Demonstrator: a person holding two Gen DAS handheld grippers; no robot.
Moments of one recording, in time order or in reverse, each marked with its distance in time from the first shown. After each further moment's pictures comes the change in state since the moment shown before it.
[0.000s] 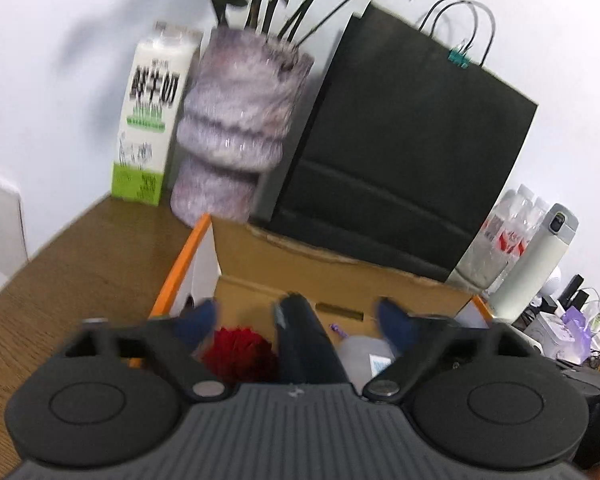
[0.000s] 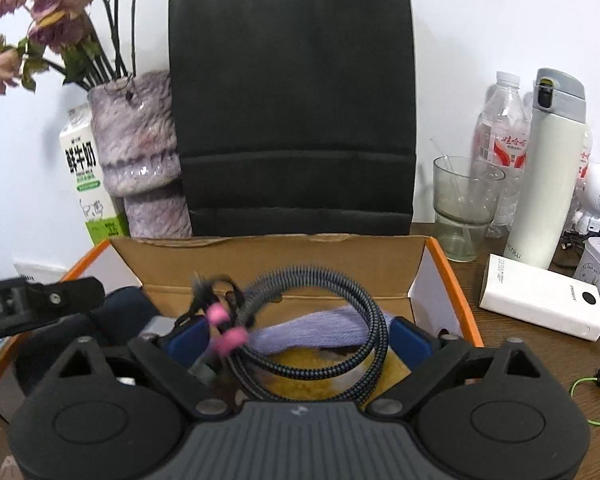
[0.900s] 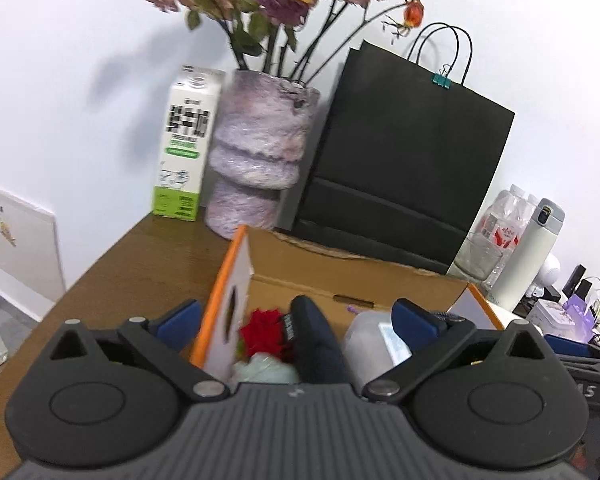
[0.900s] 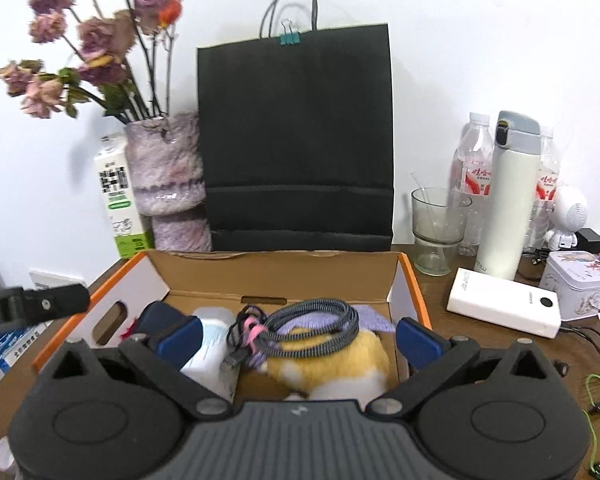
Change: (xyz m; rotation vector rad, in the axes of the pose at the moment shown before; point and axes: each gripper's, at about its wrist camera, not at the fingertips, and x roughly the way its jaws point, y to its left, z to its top) left arm -0.074 0.008 -0.014 0.036 -0.027 0.051; right arm -0.089 -0.002 -0.019 -0.032 -0.068 0.022
